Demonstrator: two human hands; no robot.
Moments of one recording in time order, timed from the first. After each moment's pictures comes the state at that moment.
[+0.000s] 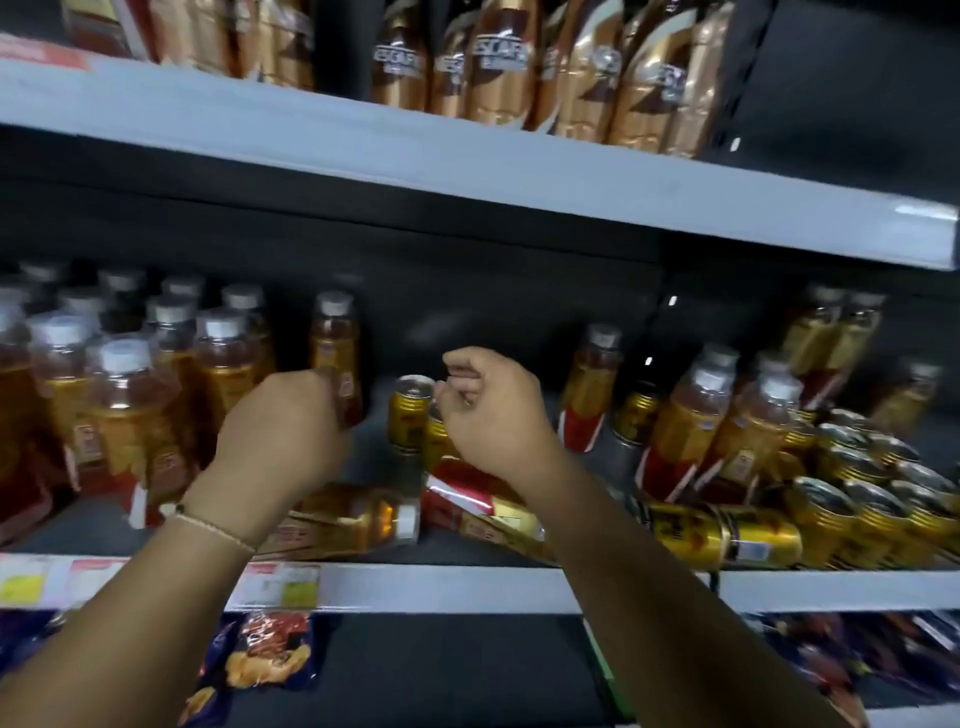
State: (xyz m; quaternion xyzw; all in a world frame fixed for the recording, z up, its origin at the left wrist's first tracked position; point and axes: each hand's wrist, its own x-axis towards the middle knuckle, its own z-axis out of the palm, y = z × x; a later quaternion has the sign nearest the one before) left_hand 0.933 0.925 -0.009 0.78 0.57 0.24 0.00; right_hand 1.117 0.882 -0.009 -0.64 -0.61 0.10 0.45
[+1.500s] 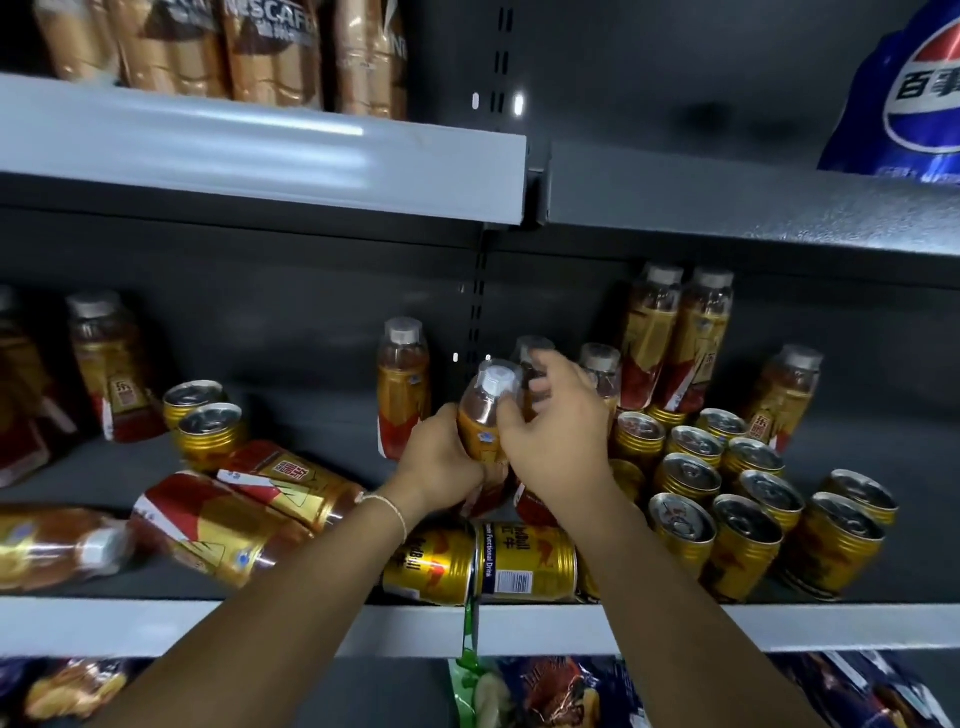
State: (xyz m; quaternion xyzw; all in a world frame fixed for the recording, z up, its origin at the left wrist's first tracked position) left_hand 1.315 0.893 -0.077 0.78 0.41 0.33 0.33; right_hand 1.421 0.801 -0.023 -0.67 -0.55 -0.06 0.50
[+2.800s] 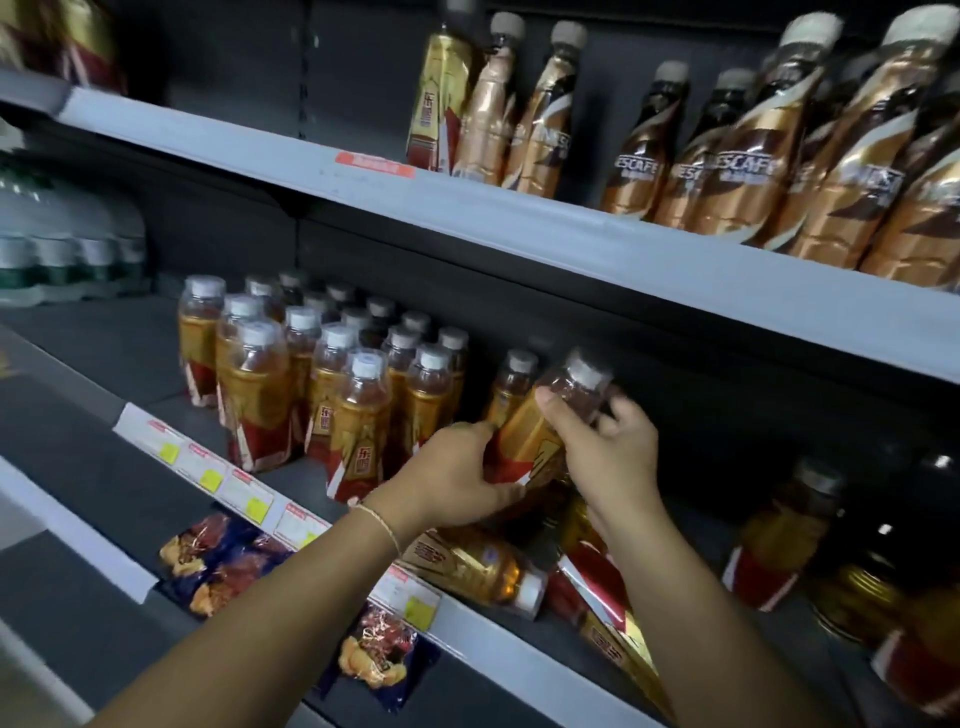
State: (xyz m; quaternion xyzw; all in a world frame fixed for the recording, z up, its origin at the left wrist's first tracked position) left_hand 0.931 0.946 -0.040 0.78 0.51 0.33 0.14; right_hand 1.093 0.939 -0.005 -0.45 -0.52 0.37 0.62
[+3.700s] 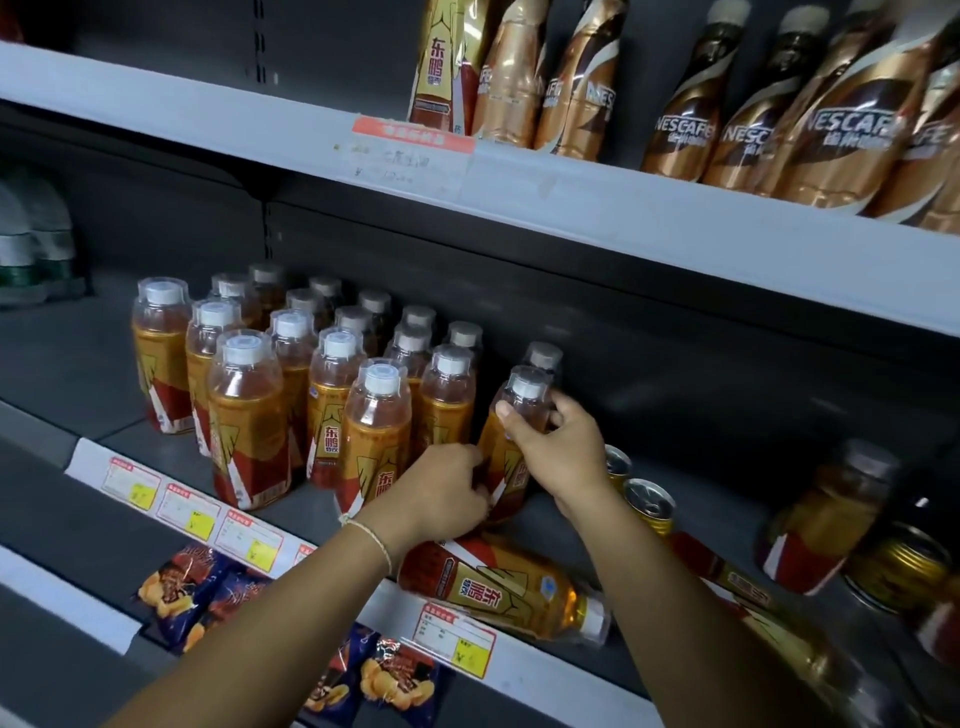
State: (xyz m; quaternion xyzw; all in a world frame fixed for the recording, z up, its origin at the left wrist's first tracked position) left_hand 0.877 0.994 -0.066 0.79 0.51 0.27 0.22; right_hand 1.033 1.020 -0.054 -0.58 -0.58 0.26 0.51
